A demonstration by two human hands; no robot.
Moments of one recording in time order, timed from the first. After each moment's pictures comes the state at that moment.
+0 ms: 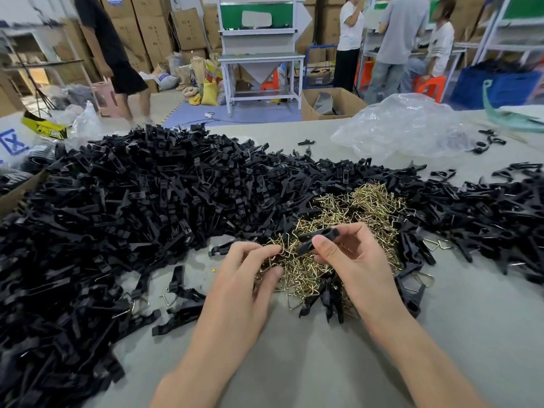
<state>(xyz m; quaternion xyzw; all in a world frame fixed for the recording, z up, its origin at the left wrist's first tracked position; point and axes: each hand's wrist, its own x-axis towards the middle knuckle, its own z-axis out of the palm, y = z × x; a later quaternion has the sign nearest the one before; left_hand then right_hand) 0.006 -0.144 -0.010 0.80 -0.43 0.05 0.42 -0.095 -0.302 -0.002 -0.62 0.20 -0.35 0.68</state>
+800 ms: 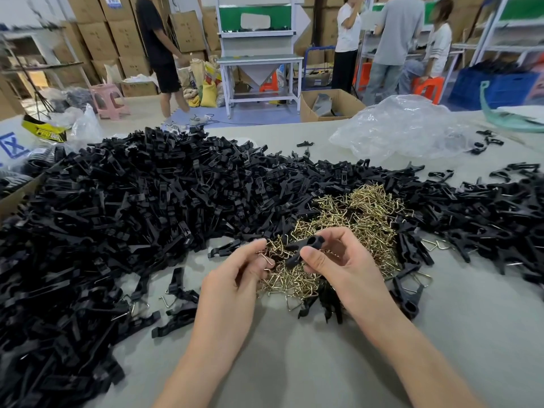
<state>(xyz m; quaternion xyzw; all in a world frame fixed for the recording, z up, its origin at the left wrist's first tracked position) 0.007 -0.147 -0.005 0.74 -0.29 -0.08 0.60 -0.094 -0.300 -0.005 -0.65 0.17 -0.30 0.68</state>
